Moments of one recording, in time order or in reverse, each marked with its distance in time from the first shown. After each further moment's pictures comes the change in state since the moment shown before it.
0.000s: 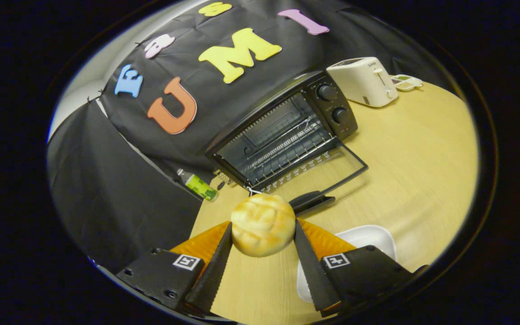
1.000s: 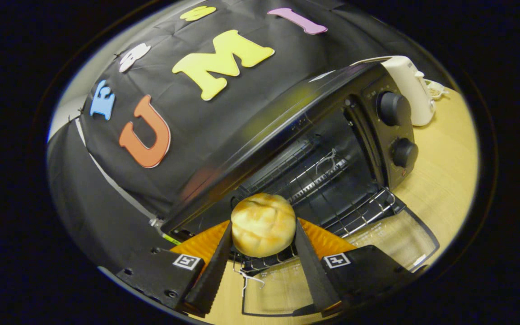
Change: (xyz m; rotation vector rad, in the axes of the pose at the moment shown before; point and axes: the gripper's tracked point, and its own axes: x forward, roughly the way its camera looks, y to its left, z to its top) arm 0.169 -0.008 0.120 0.038 -0.161 -0.057
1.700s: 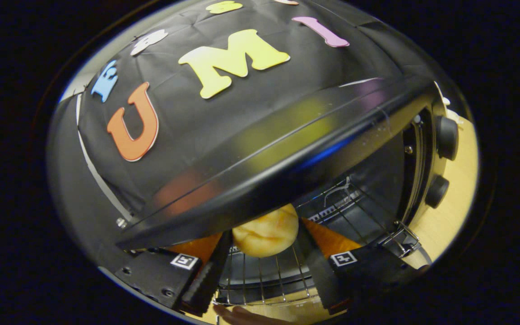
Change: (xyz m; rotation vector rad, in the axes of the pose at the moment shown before) arm 0.059 -0.010 0.021 -0.207 -0.079 -0.083
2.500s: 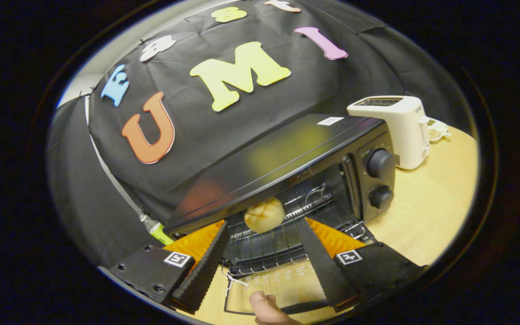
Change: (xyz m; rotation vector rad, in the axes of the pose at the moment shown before) arm -0.105 -0.001 0.015 0.023 -0.007 0.024
